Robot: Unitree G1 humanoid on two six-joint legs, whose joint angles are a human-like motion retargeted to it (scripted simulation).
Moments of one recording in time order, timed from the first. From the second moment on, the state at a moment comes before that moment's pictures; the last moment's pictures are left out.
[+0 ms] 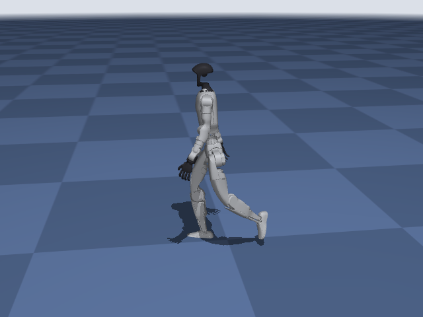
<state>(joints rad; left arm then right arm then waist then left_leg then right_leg) -0.16 0.18 0.36 1.20 0.71 -0.13 -0.15 0.15 -0.15 -0.33 1.62 -0.98 0.05 -0.18 -0.15 -0.18 -0.13 0.09 -0.03 0.45 0.69 0.34 0.06 -0.50 -0.35 -0.23 0.47 -0.17 -0.02</state>
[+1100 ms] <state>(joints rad) -0.11 0.20 0.28 1.21 0.69 -0.21 -0.14 0.17 -0.18 -0.38 1.70 -1.00 0.10 -0.22 -0.15 -0.09 -0.12 0.15 -0.07 0.33 0.40 0.30 -0.09 -0.62 -0.29 -0.31 0.52 -0.14 -0.10</state>
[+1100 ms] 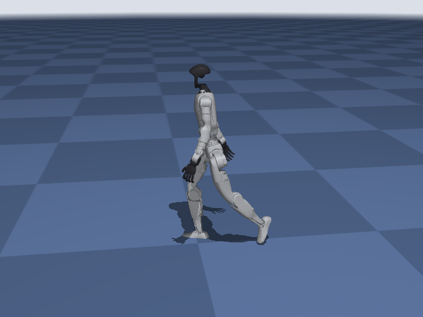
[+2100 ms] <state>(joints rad) -0.35 0.33 0.16 1.07 0.70 -0.21 -0.18 0.29 -0.15 -0.35 1.70 -1.06 0.09 -0.21 -0.11 -0.02 -0.10 0.11 -0.07 0.15 0.06 -0.28 0.00 -0.70 -0.17 -0.46 0.18 -0.17 -0.04</state>
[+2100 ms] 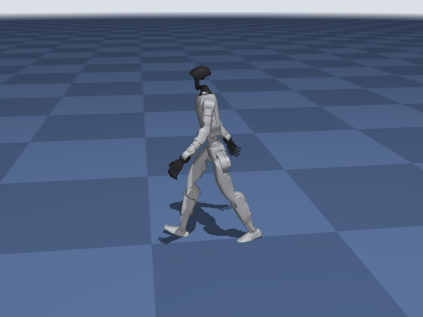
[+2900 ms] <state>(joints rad) 0.06 0.21 0.34 1.46 0.96 0.06 -0.26 -0.05 -0.15 -0.14 1.57 -1.05 -0.03 -0.45 0.19 -0.06 -0.08 -0.44 0.14 0.39 0.39 -0.17 0.13 0.00 -0.09 -0.33 0.76 0.26 0.09</state>
